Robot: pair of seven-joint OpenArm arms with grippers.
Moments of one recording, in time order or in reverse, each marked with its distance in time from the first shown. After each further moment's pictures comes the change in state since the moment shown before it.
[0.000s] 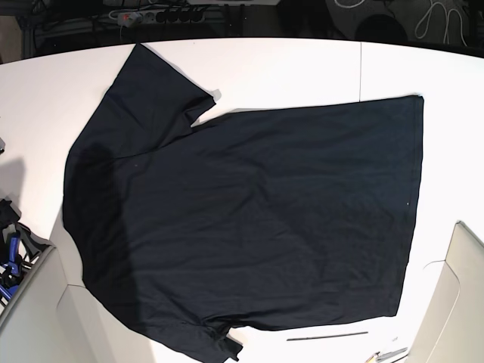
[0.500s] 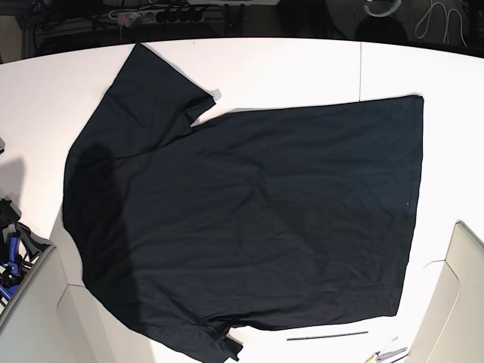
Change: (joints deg) left arm 19.7 0.0 -12.6 40.5 -6.0 6.1 9.5; right arm -12.1 10.9 3.8 36.6 3.3 -5.1 -17.9
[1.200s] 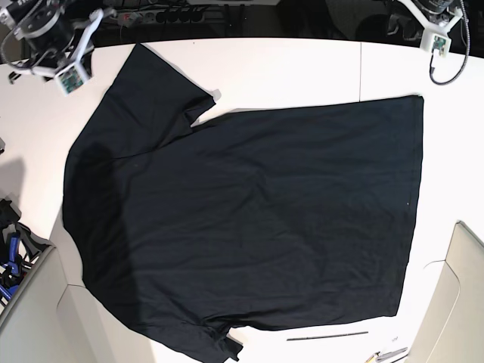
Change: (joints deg) left arm -0.7 -0.2 -16.7 25.9 -3.7 2.0 6.8; right arm 9.1 -3.1 26.6 15.3 3.2 -16.5 -11.3
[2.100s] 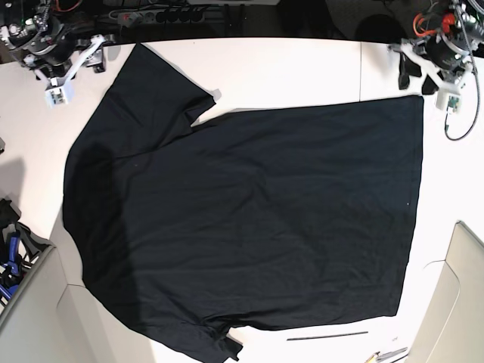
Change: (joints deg) left arm -22.0 -6.0 0.0 -15.5 -1.2 -0.4 4.2; right arm 10.6 -13.0 7.4 -19.7 17.4 5.3 -3.5
